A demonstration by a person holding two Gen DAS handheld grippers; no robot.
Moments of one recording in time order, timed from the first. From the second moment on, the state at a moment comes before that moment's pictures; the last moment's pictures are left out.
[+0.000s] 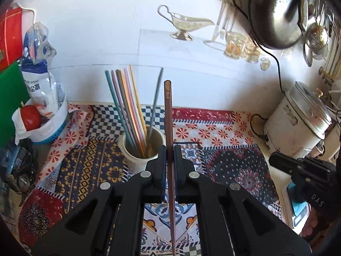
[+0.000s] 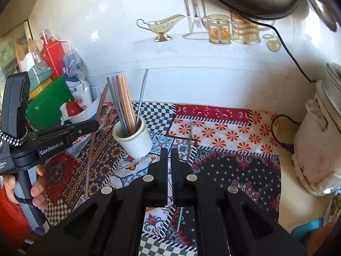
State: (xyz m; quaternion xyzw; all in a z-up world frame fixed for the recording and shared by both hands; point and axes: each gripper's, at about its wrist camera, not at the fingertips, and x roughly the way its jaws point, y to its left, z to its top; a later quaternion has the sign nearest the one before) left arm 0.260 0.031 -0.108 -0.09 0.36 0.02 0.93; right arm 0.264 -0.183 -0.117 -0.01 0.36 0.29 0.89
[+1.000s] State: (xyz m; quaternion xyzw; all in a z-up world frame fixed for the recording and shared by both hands) left arm 0.265 0.091 -0.131 -0.12 0.37 0.09 0.92; right arm 0.383 -0.131 -0.278 -0.09 0.54 0.23 0.80
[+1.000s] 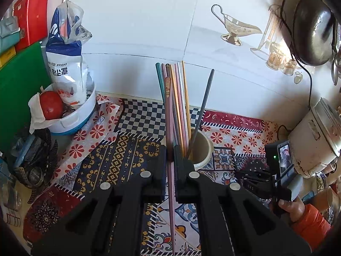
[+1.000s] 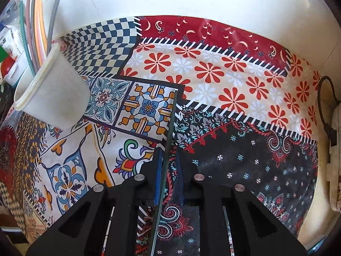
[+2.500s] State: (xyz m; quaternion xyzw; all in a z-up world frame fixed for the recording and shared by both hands) left arm 0.276 0.089 -0.062 -0.09 0.28 0.09 0.95; right arm 0.341 -0.115 -0.065 -0.03 0.28 0.34 0.90
